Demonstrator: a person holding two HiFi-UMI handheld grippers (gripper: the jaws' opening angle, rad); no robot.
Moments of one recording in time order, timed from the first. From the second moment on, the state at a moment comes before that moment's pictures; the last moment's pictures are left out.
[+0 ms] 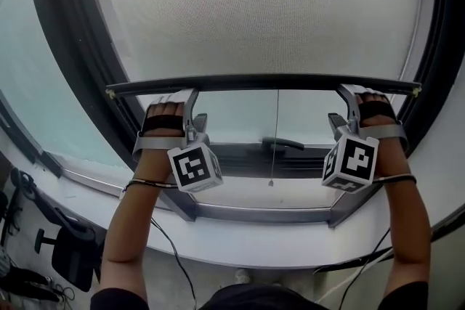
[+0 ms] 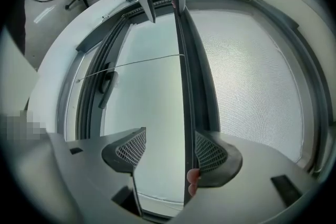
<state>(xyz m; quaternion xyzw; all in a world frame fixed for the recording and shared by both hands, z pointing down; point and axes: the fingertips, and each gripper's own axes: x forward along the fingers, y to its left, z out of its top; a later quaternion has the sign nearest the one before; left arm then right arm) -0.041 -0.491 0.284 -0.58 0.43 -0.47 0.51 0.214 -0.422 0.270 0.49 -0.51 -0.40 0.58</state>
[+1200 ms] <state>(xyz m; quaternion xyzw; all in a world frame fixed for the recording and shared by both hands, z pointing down) -0.036 -0.472 0.533 -0.64 0.37 -0.56 0.38 0.210 -0.406 0.520 0.44 -0.59 -0.26 0.62</state>
